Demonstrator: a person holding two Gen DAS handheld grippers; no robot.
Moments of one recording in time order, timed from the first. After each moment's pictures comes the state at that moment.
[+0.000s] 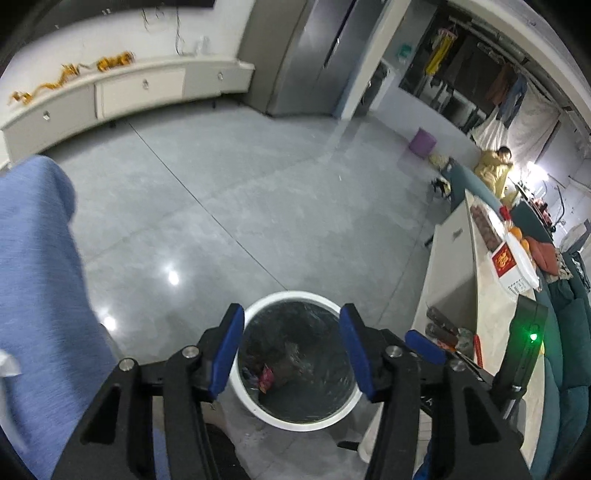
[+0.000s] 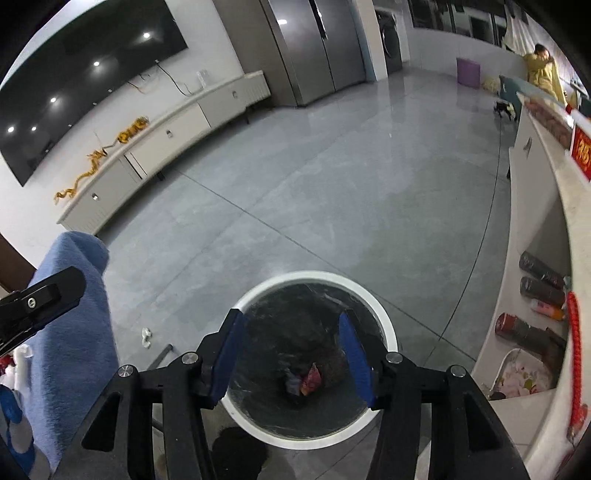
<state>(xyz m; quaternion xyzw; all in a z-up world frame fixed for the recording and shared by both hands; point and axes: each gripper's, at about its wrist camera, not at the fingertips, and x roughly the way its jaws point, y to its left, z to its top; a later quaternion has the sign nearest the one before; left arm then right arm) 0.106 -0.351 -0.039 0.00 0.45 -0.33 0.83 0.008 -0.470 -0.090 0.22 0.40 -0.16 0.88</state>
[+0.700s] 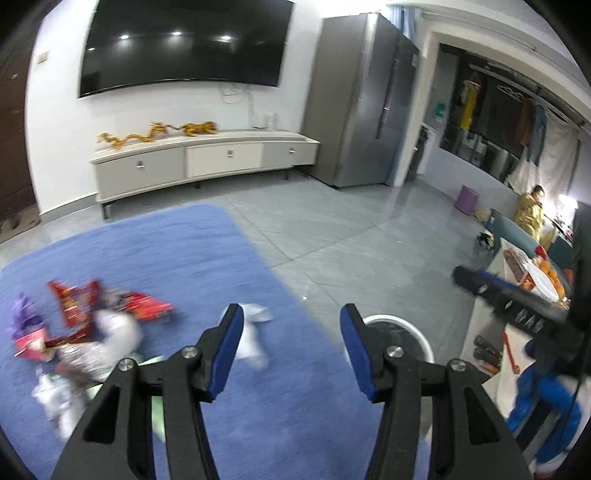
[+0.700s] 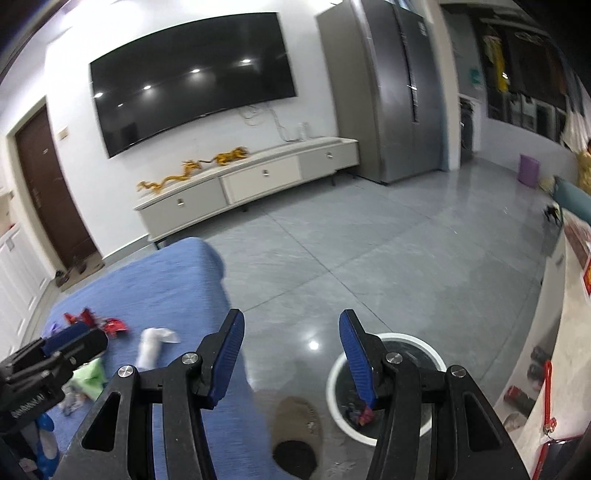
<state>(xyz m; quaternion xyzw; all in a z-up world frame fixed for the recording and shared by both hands) 0.024 -0.112 0.042 -0.01 0.33 -0.22 0.92 -0.012 -0.297 0.041 0.10 0.31 -0.05 0.95</state>
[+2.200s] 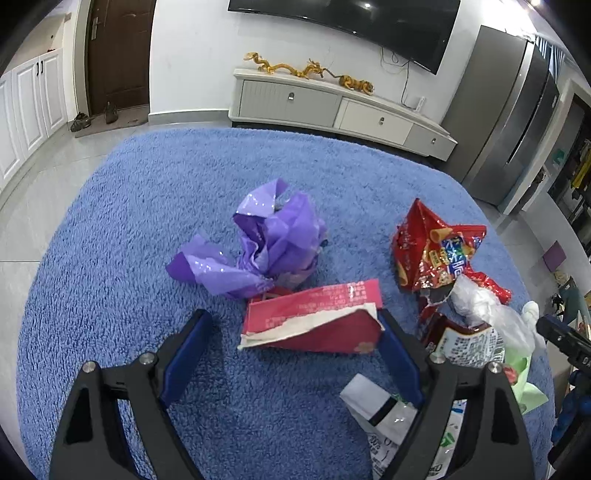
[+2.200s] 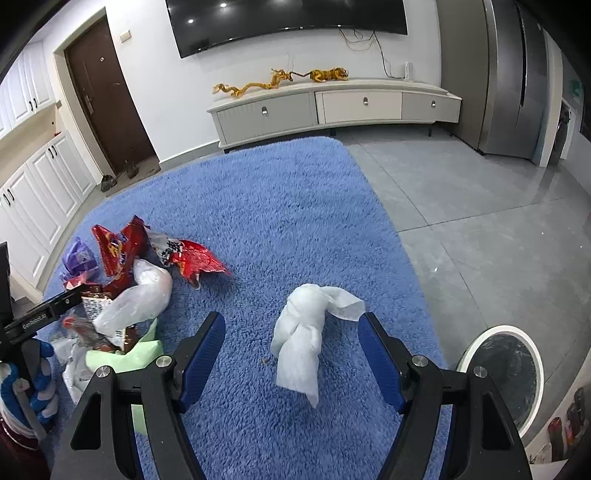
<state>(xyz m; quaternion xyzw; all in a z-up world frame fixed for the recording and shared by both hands) 0.118 0.162 -0.071 -0.10 0.43 -0.02 0.90 0.113 -0.131 -0.063 0.05 0.44 0.09 0.89</state>
